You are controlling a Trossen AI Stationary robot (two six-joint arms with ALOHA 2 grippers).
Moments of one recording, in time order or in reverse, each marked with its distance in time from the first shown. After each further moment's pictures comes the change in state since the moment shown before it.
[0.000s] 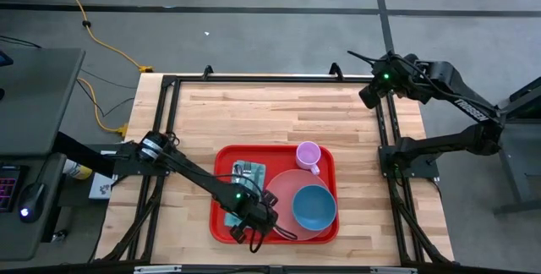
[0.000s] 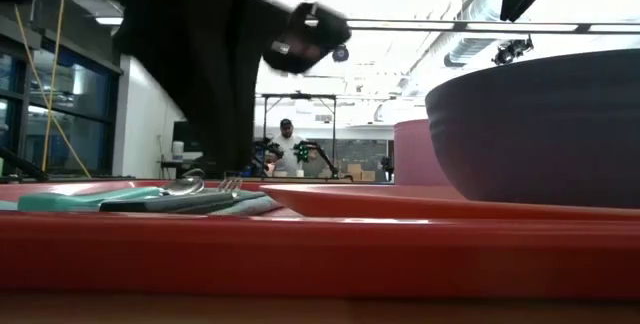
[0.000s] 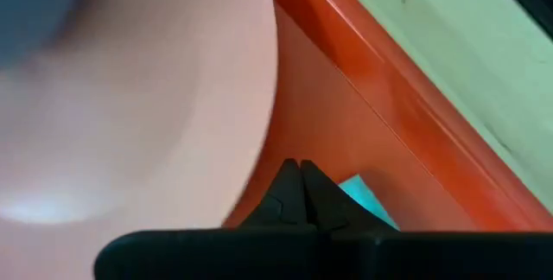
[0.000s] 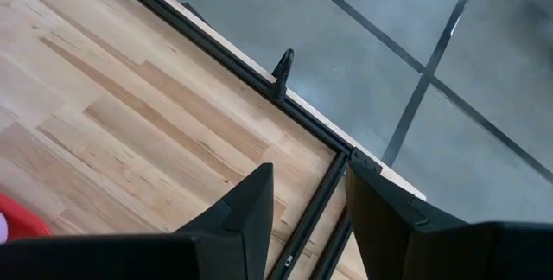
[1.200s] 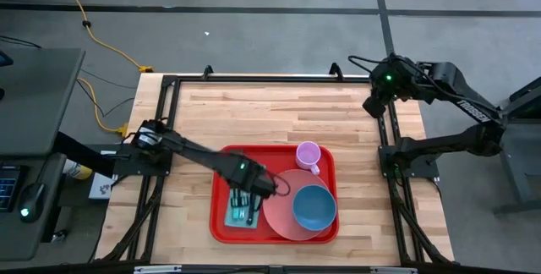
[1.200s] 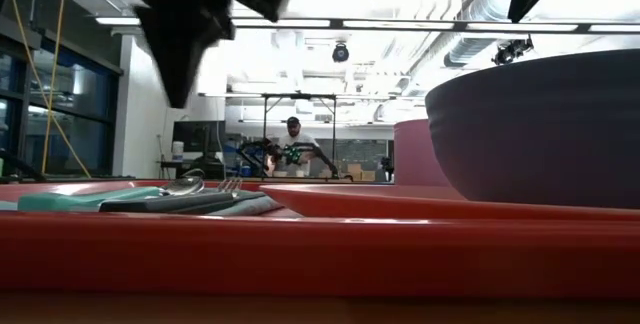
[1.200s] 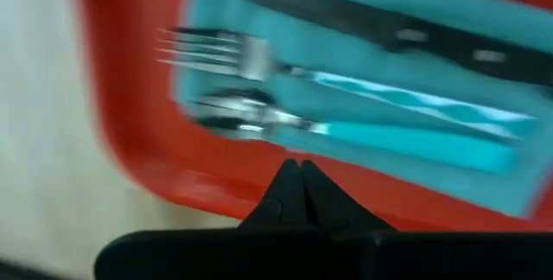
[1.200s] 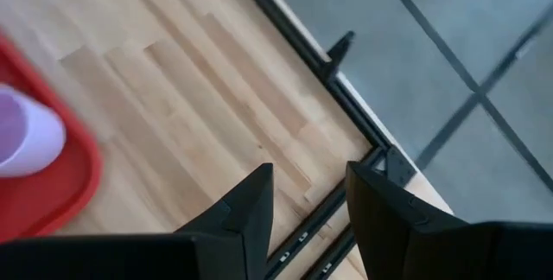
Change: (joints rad) left arm 0.154 -0.077 0.154 -0.744 -0.177 -0.717; right arm 0.000 -0.019 0.000 -0.042 -0.172 -0.168
